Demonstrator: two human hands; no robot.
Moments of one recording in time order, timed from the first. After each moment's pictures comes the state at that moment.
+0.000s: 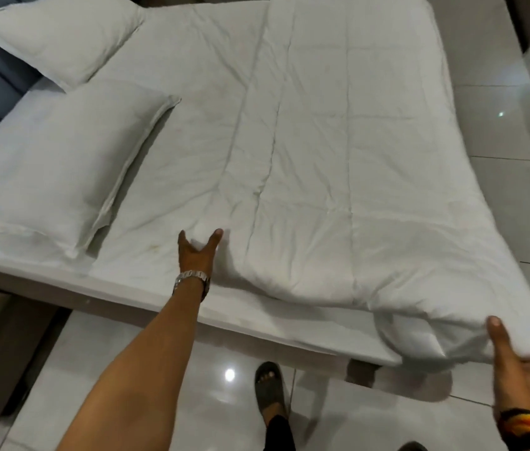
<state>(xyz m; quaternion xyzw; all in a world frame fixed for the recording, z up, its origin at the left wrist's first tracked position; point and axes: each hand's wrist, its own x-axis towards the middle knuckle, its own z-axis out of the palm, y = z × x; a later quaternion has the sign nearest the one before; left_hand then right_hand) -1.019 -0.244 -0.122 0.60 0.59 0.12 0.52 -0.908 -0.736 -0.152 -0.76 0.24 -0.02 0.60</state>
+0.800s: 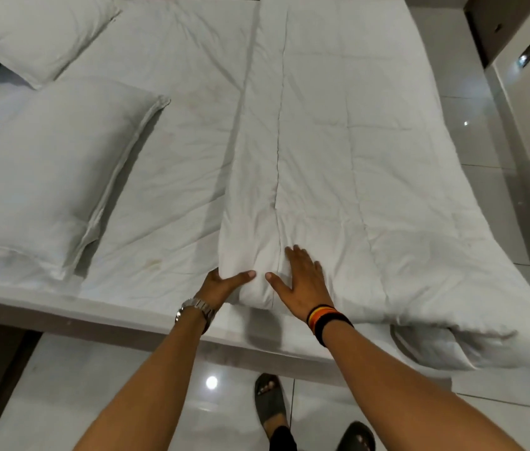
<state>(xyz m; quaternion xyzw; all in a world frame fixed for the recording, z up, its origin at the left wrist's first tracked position) -1.043 -0.209 -0.129 0.60 0.44 -0.08 0.66 -0.939 -0.386 -0.160 -0.89 -0.25 0.25 0.28</state>
